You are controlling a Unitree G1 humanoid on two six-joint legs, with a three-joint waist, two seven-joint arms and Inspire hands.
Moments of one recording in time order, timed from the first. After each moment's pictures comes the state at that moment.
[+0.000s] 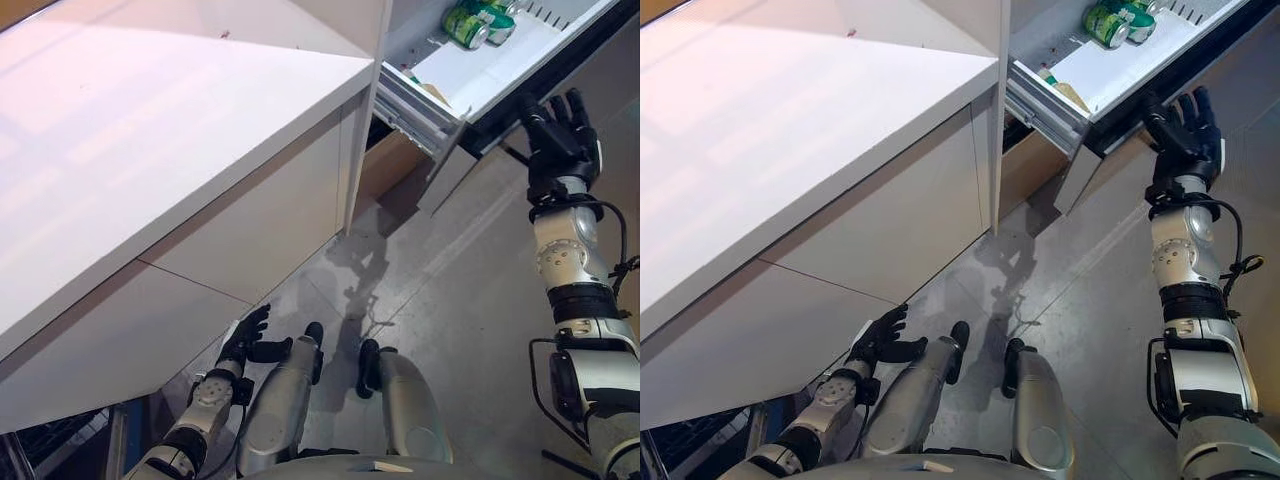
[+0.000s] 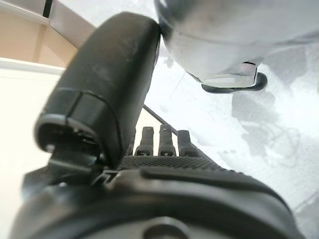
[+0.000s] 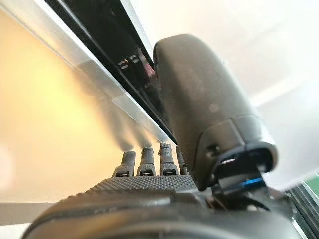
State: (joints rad) left arm -0.12 0.27 -0.34 0.96 -0.28 -0.26 0.05; right arm -0.71 -0.61 -0.06 0.62 0.99 -0.12 -0.10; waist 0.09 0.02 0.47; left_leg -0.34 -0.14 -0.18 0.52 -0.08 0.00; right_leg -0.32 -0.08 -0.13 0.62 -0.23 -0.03
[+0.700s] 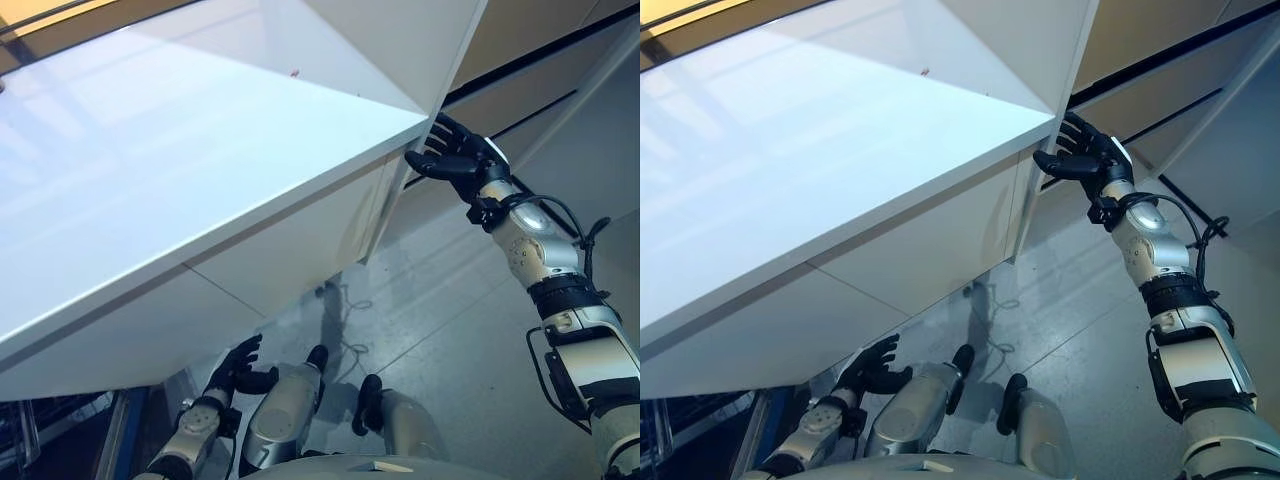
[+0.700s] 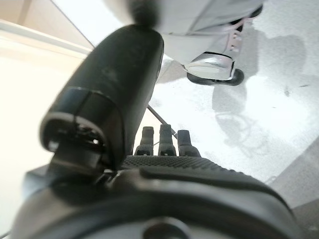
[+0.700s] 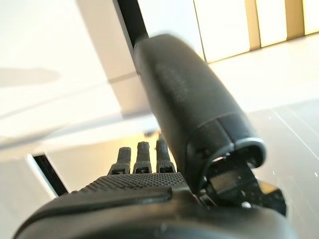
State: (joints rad) left arm -0.02 0.32 -0.34 0.96 -0.23 -0.24 0.01; right arm -0.75 -0.63 0.21 0.63 0.78 0.02 0.09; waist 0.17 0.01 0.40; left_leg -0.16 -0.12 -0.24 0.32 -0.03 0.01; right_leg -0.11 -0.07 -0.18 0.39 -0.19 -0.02
